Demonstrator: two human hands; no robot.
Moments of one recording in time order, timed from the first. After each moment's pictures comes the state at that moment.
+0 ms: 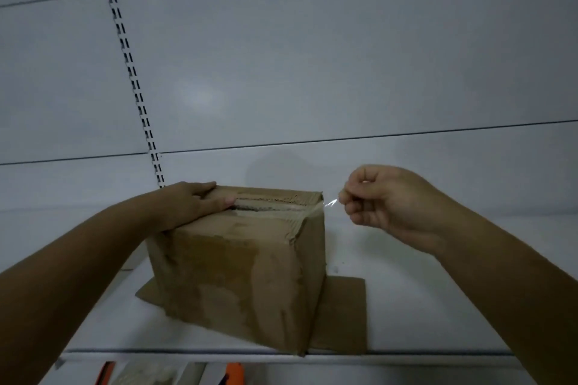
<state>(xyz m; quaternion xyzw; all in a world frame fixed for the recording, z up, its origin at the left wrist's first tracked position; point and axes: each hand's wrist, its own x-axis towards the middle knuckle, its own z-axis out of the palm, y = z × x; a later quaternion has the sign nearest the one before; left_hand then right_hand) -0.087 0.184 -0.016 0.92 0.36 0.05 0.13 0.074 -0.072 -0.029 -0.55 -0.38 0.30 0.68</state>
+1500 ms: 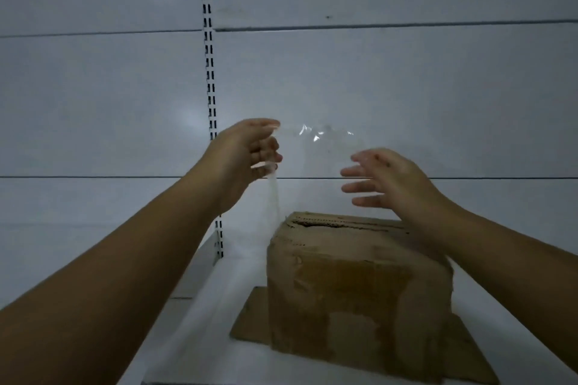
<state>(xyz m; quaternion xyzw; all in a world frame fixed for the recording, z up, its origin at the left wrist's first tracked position) -0.135 0.201 0.056 0.66 0.02 0.36 0.66 0.002 0.028 0.021 -0.65 -0.44 0.07 0.62</state>
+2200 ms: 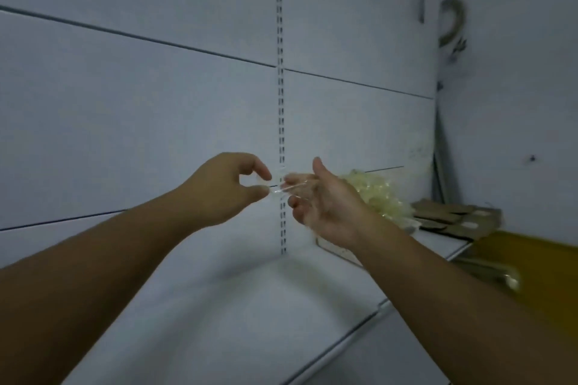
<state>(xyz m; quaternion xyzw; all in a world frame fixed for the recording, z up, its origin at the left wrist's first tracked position) 0.181 -0.175 0.049 0.91 -0.18 0.28 0.26 0.231 -0.350 0.016 -0.52 -0.18 0.09 0.83</state>
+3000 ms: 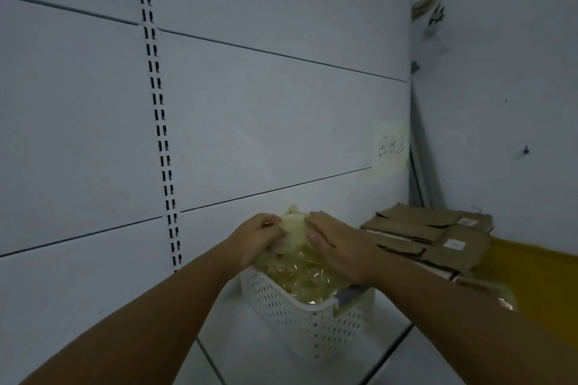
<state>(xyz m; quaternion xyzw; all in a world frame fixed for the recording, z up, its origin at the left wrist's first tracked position) 0.484 -0.368 -0.039 0.82 -0.15 0.05 0.54 0.474 -0.561 -0.062 -0.91 -0.27 -0.22 0.23</state>
